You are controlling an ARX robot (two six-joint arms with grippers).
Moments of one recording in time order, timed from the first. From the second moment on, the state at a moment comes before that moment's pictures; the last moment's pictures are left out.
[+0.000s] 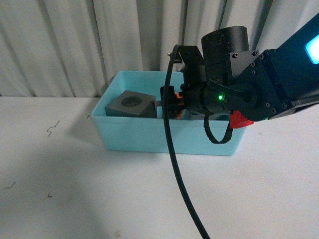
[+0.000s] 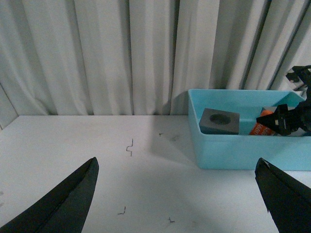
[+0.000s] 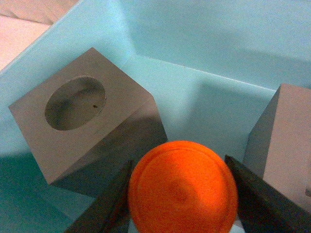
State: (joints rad) left arm 0.00 0.01 0.01 0.00 0.00 0.00; right arm 0.38 2.36 1.49 0.39 -0.15 0.07
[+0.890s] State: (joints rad) left arm 0.00 0.01 0.01 0.00 0.00 0.00; right arm 0.02 1.02 0.40 0.28 -0.07 0.14
